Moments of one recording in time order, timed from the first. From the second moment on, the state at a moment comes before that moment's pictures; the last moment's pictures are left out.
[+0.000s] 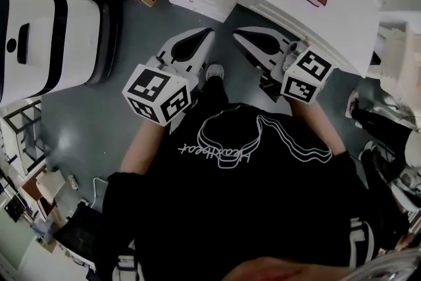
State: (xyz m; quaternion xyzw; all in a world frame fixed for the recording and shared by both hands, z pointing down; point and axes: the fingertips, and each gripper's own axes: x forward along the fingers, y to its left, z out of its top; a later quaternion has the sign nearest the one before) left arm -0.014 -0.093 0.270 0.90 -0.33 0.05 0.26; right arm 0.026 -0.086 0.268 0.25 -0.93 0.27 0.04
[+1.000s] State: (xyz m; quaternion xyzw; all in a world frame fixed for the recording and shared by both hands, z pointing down) left arm -0.049 -0.226 0.424 0.87 -0.39 0.16 0.25; right arm -0.003 -0.160 0.367 0.22 -0.92 0.32 0.09
